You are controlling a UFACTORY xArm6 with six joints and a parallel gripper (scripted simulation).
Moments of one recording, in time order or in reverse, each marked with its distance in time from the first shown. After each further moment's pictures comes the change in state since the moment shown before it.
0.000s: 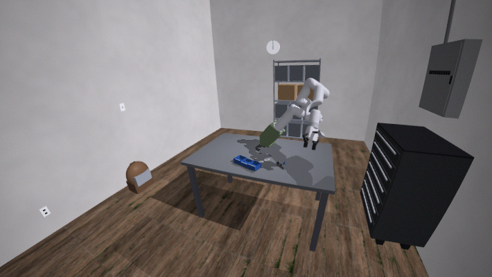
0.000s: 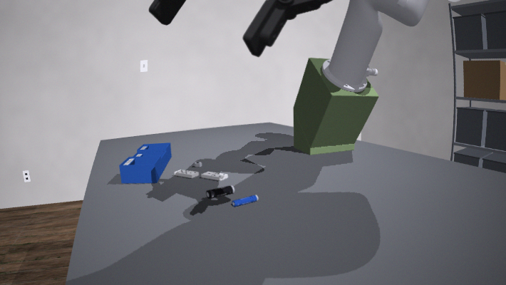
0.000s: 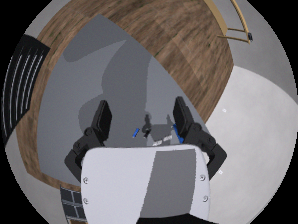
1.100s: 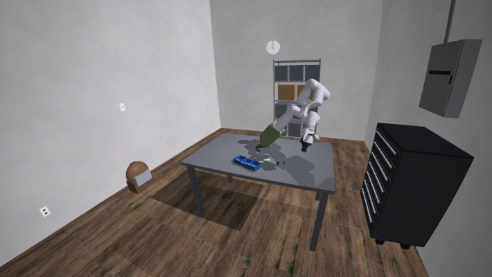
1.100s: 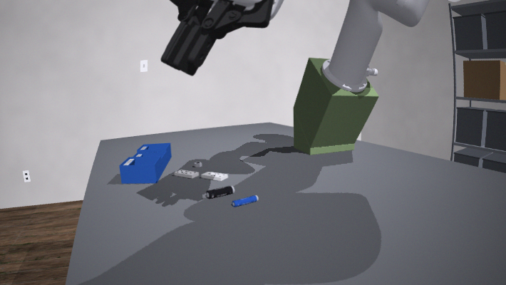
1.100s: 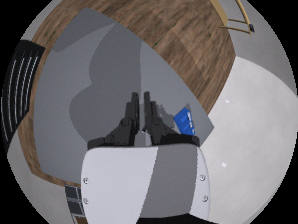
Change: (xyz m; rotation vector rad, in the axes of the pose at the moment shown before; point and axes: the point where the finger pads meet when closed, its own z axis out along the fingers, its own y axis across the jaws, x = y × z) arm -0.030 0.020 0.019 -0.004 -0.082 0.047
